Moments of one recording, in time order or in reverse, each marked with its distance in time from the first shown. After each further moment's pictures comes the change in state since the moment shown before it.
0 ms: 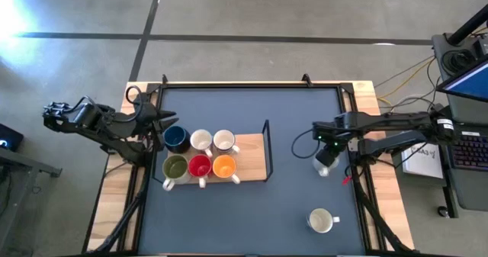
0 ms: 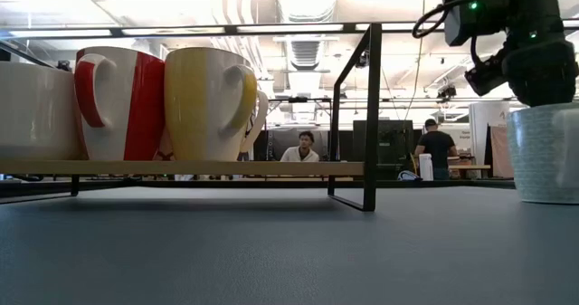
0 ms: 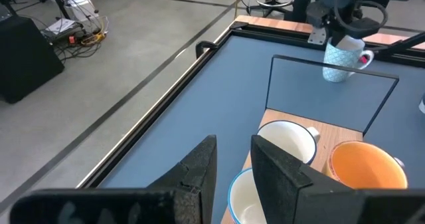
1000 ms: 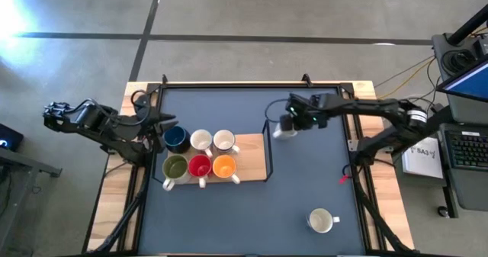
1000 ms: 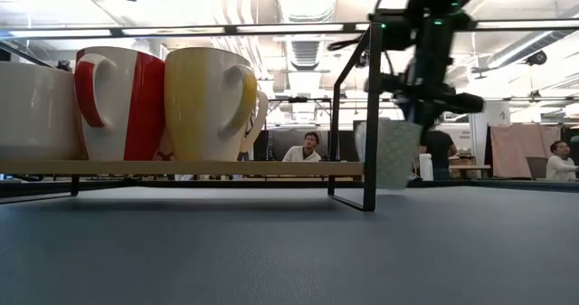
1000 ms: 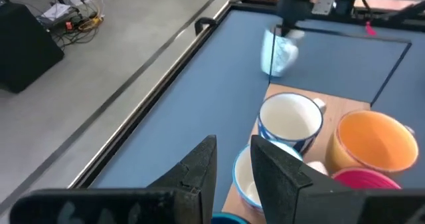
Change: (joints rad) left arm 0.000 0.013 -0.003 -0.090 0.029 -0.023; right arm -0.240 0.349 0.247 0.395 0.095 0.440
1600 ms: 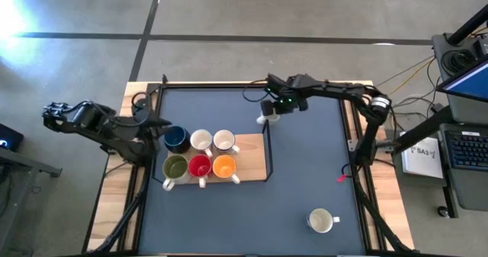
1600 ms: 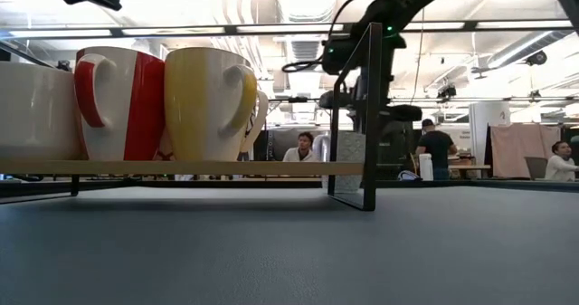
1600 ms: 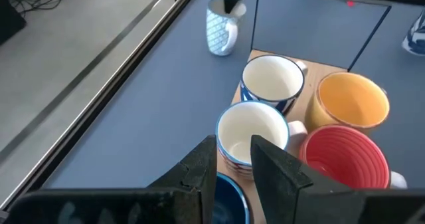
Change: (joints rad) left arm 0.000 -0.032 0.000 -0.118 0.127 -0.079; right arm -0.118 0.382 0.419 -0.082 -0.004 -0.177
